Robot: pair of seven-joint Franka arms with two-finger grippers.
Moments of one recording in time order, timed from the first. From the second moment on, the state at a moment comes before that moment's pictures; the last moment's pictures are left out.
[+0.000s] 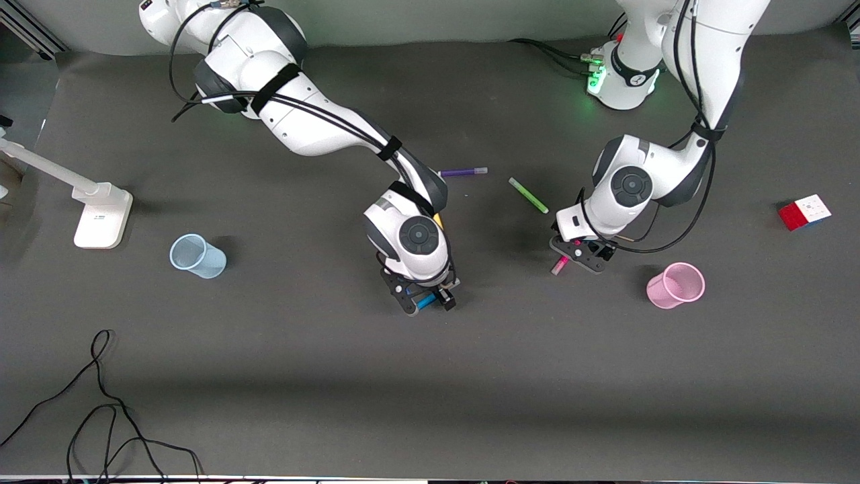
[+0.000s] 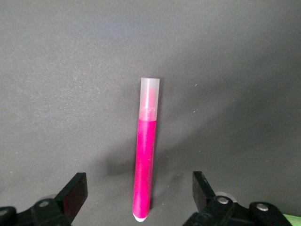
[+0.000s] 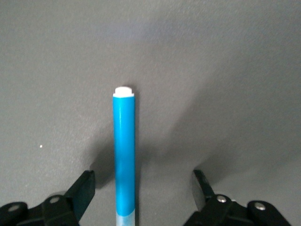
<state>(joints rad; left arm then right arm) -0.17 0.37 -0.18 -2.29 0.09 2.62 0.18 0.62 1.08 0.15 -1.09 -0.16 2.21 1.77</state>
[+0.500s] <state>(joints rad) -0.17 0.40 -0.18 -2.29 0.11 2.63 0.18 0.63 1.08 0.15 -1.06 -0.16 2.21 1.77</state>
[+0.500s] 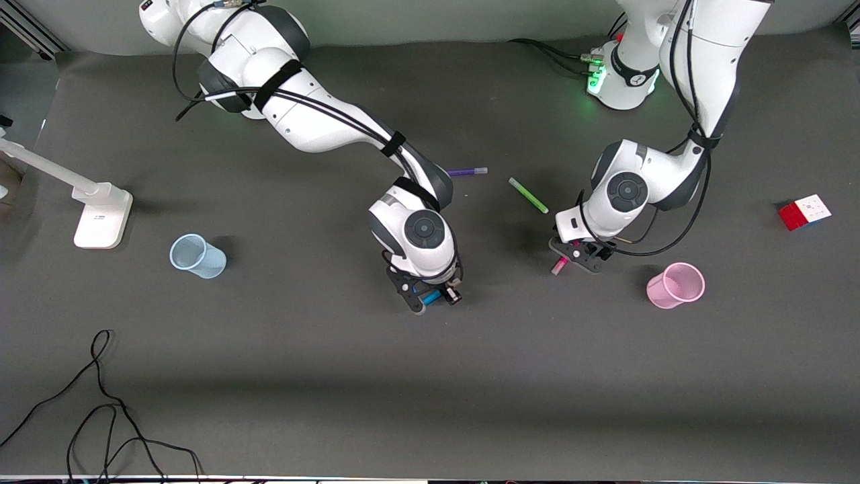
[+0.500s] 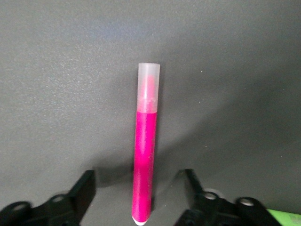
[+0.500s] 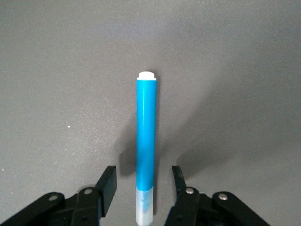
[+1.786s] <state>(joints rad) -0.10 0.25 -0.17 -2.02 0.10 2.07 0.05 0.45 0.79 0.10 -0.97 0.07 1.79 1.67</state>
